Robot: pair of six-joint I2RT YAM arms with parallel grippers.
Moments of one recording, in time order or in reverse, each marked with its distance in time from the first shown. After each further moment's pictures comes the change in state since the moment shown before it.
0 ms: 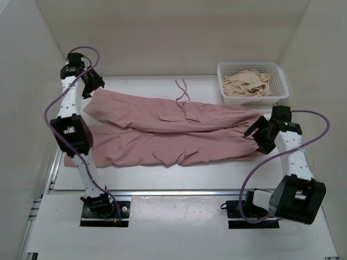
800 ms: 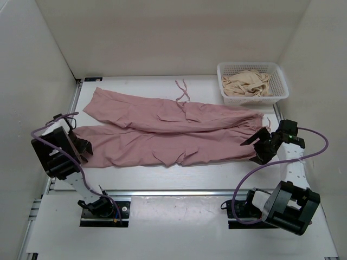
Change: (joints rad) left arm 0.347 -0.478 -1.133 0.016 -0.033 -0.126; right arm -0.181 -0.145 -0.227 0.007 -0.303 0.003
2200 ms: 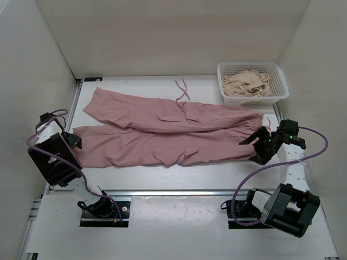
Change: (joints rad) left arm 0.105 -0.053 0.038 0.059 -0.127 0.043; right arm 0.000 -0.018 0.010 -0.016 -0.048 -0.024
